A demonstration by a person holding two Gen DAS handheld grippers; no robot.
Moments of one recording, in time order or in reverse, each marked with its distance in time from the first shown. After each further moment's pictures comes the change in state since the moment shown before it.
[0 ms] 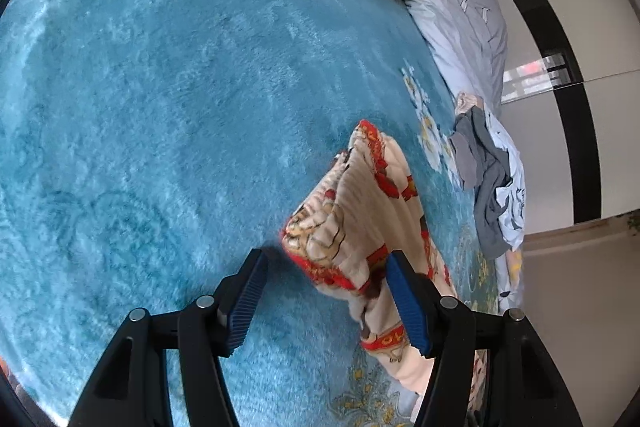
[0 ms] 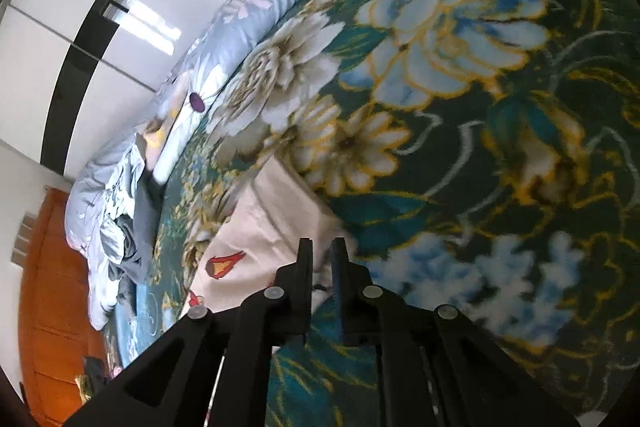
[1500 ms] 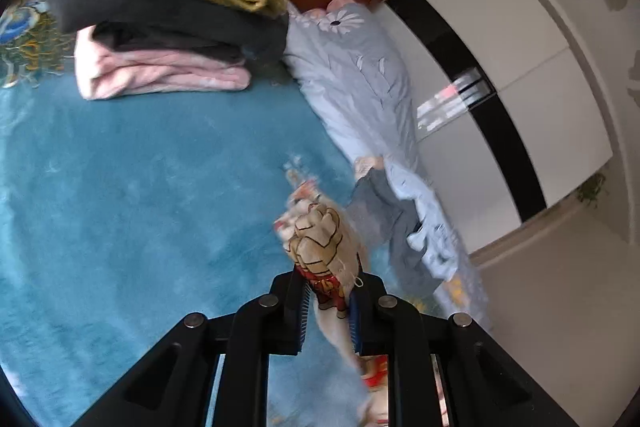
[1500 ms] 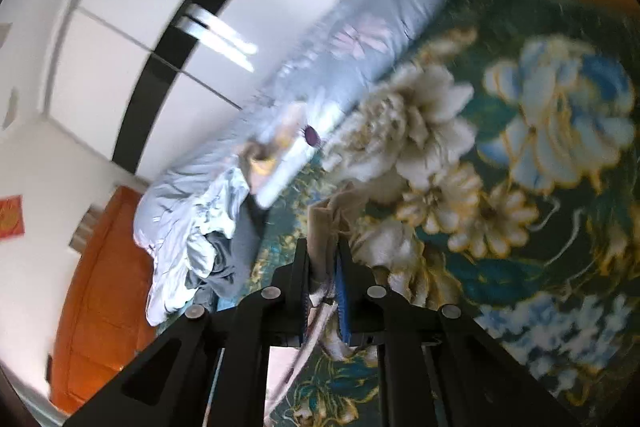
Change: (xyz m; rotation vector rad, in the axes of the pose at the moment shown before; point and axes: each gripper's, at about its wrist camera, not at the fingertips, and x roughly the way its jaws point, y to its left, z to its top) left arm -0.068 -0.061 0.029 0.191 -0.202 -0.181; right arm -0.040 0.072 0.029 -0.102 -0.088 0.277
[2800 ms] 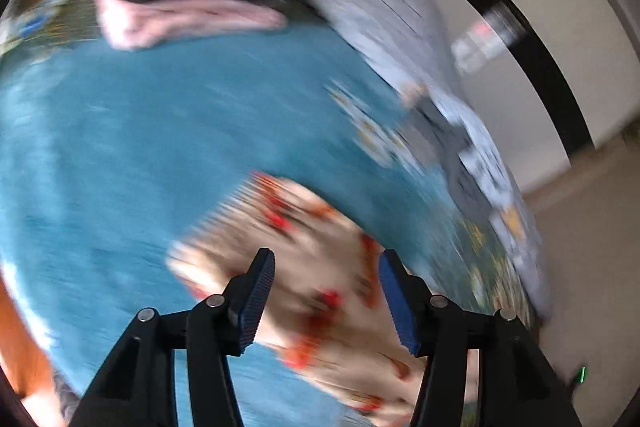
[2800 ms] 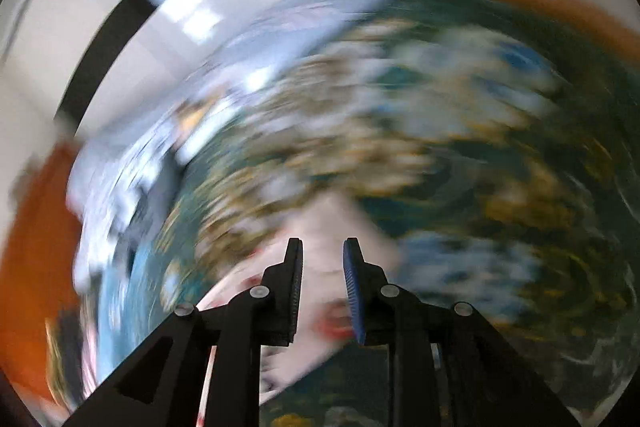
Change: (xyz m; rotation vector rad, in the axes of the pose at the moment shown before) left arm 0.012 -0.015 -0.062 0.157 0.190 0.149; right arm -0.003 -0.004 -0.054 -0.211 0.124 -0.205
